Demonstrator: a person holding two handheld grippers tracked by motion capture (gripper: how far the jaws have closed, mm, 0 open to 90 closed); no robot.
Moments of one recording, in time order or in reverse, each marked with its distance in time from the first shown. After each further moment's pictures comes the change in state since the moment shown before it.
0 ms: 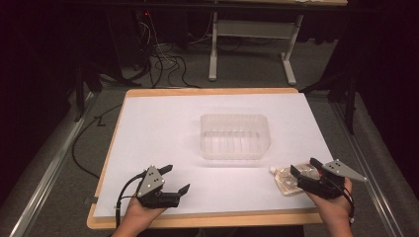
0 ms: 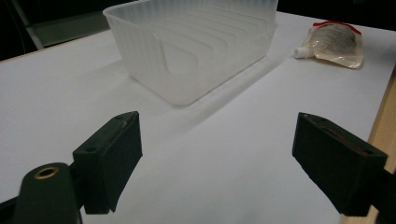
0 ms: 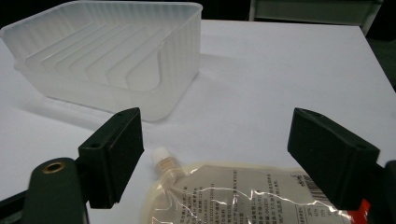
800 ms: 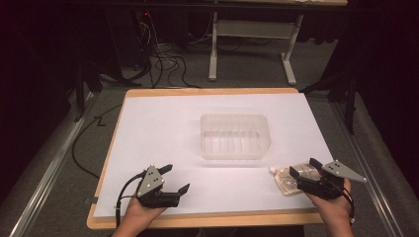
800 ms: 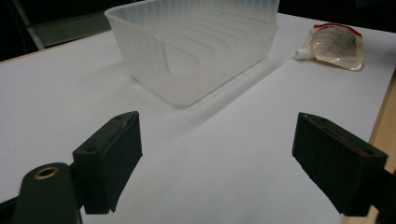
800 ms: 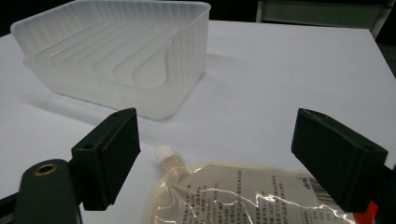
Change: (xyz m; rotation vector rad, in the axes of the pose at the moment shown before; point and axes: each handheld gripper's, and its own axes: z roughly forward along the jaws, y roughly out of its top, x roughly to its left) left arm 0.001 0.000 0.000 -0.005 0.001 -0.006; right arm 0.000 -0.002 0.001 -0.007 0.028 -0.017
